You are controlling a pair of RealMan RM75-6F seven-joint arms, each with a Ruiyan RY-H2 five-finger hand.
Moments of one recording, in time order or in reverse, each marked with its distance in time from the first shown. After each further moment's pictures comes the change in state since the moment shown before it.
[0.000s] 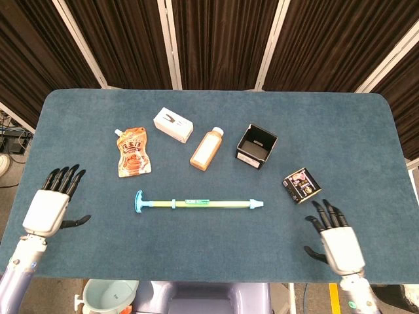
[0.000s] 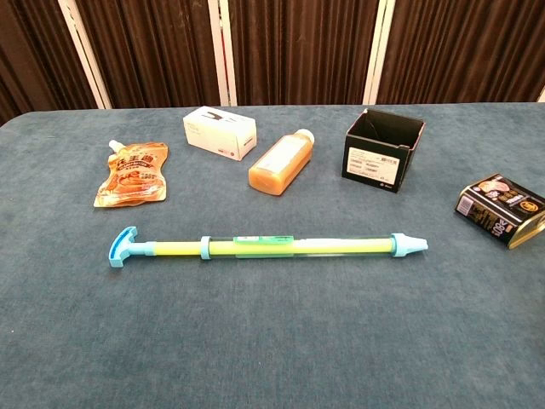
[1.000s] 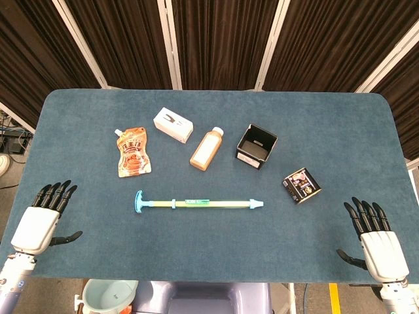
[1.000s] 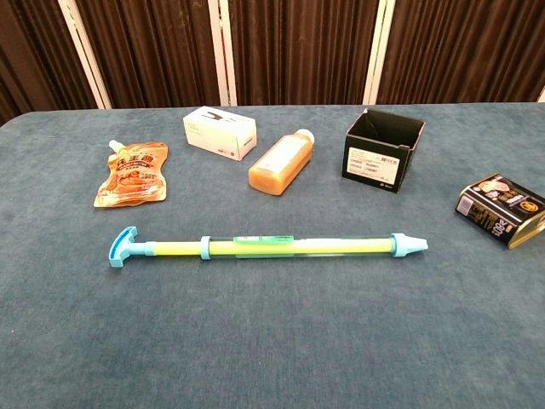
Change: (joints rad) left arm 0.098 0.028 0.097 0.022 0.088 0.090 -0.103; right arm -0.059 0.269 -0.025 -0.046 0.030 0.072 0.217
